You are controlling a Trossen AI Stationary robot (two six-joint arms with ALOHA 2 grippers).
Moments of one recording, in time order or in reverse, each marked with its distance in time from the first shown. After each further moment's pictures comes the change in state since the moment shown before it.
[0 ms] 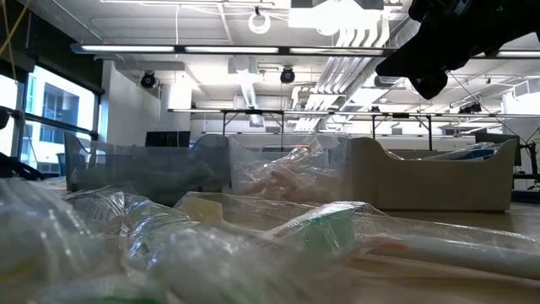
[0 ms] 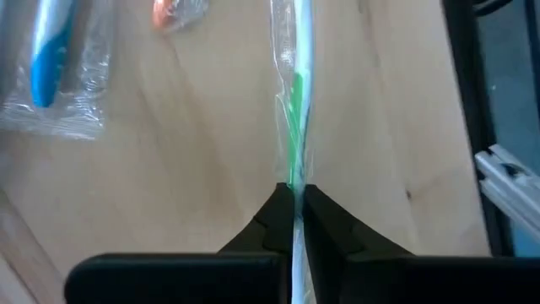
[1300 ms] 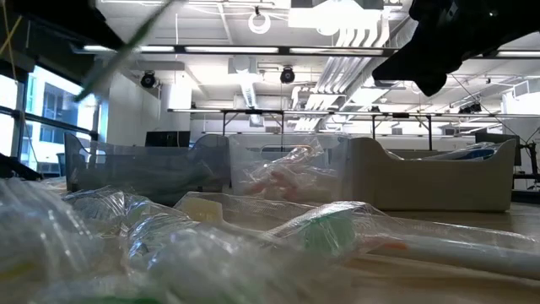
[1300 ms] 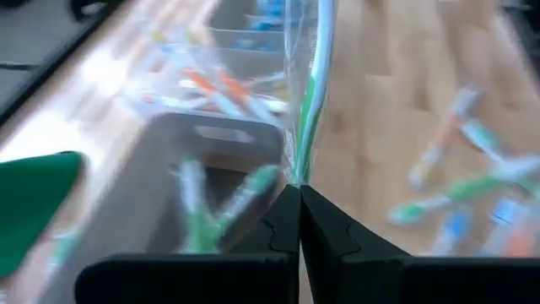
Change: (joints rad) left arm 0.102 -0.426 0.005 -0.067 -0.930 -0.070; right arm 0.000 0.000 0.000 -0.006 0.122 -0.053
